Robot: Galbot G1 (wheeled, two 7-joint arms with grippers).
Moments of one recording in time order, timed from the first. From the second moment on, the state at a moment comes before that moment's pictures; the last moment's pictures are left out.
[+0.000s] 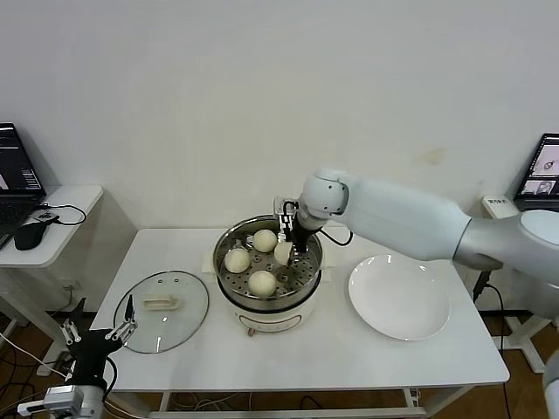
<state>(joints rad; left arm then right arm) 1.68 -1.28 -0.77 -2.11 -0.22 -0.02 -0.14 0.40 1.18 -1.15 1.22 0.34 -0.62 -0.89</state>
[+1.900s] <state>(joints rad) 1.63 -1.27 -0.71 -2.02 0.03 -0.04 -0.21 -1.03 1.10 0.38 1.79 0.27 0.07 -0.22</state>
